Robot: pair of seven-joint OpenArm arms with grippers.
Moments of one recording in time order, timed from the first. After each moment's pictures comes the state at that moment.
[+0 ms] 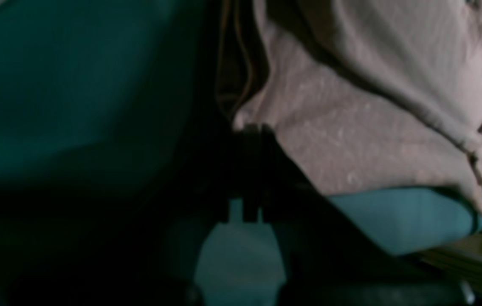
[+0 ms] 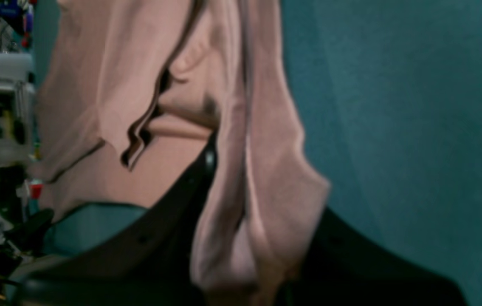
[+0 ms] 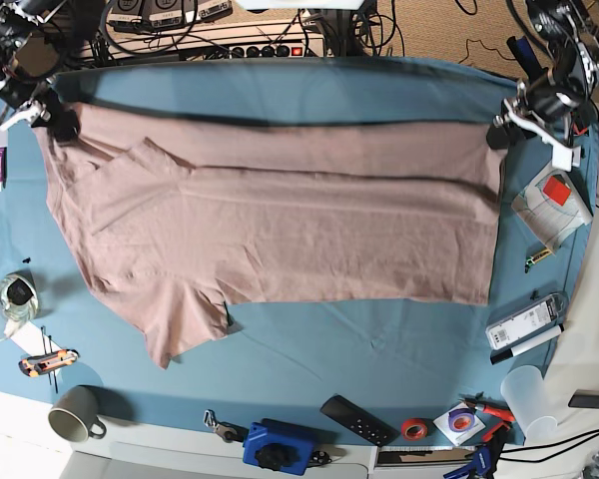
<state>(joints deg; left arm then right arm) 21.1 -7.2 -38.0 95.5 -52.9 -25.5 66.1 -13.9 27.6 56.0 65.8 72.6 40.0 -80.2</state>
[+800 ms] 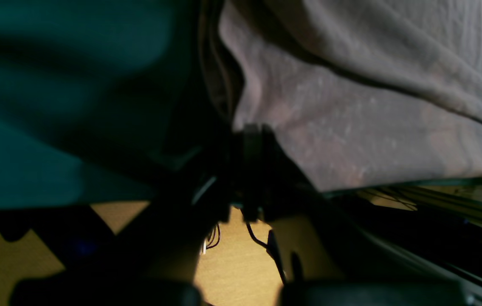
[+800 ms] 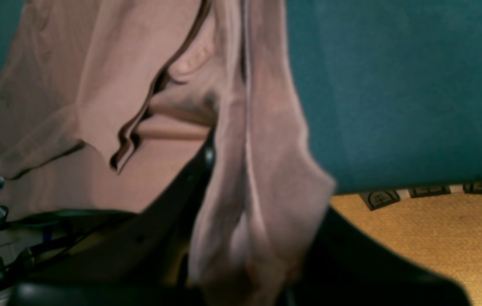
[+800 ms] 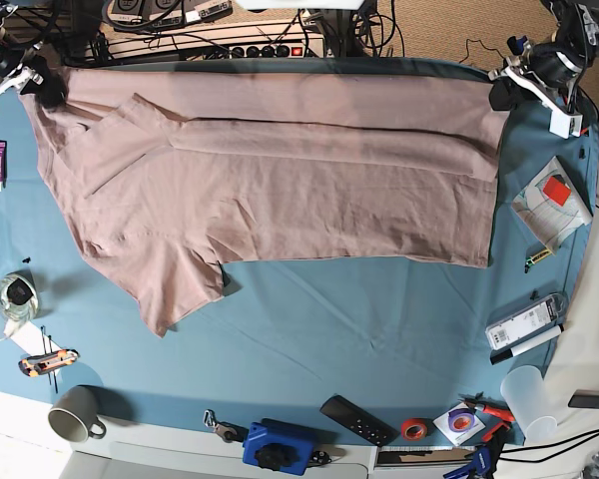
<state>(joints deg) 31.5 -7.2 -38.4 107.3 -52.5 -26.0 67.7 -24.7 27.6 59.7 72.7 73.8 40.0 -80.2</state>
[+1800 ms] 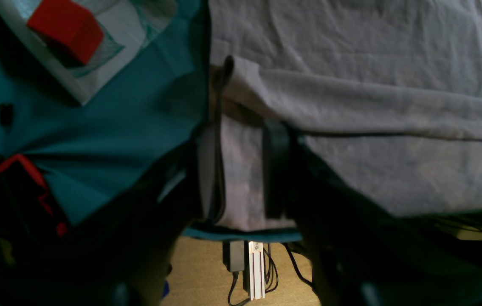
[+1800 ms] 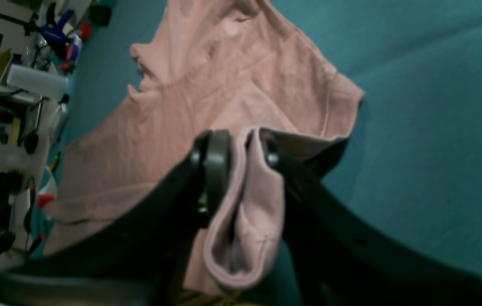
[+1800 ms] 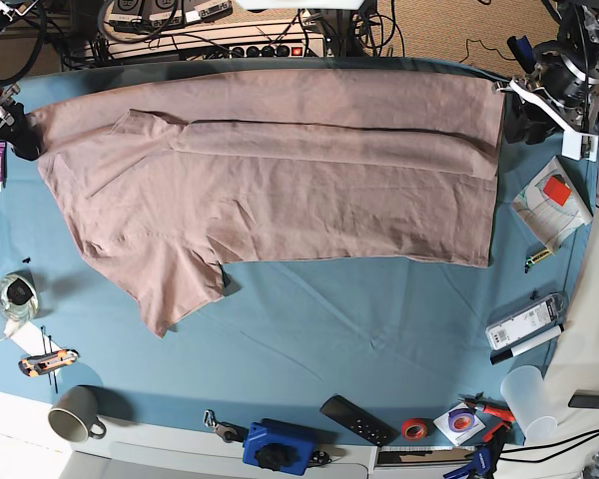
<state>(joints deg) 32.1 -7.2 -38.8 122.8 -45.1 -25.9 62.6 -16.9 31.3 60.0 72.8 83.3 40.0 -80.2</state>
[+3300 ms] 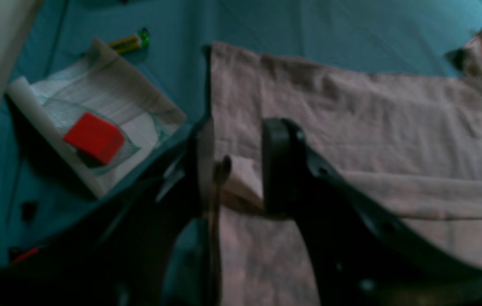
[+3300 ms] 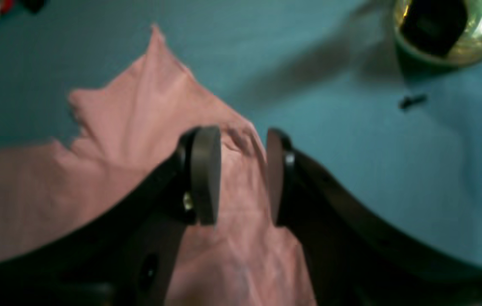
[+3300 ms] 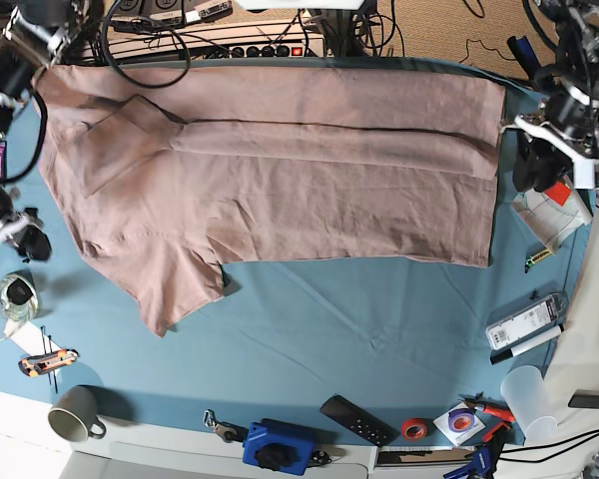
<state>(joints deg) 26.0 -6.6 -35.2 120.7 -41.7 -25.3 52.4 10.4 34.3 36.1 70.8 46.1 40.0 -61.2</state>
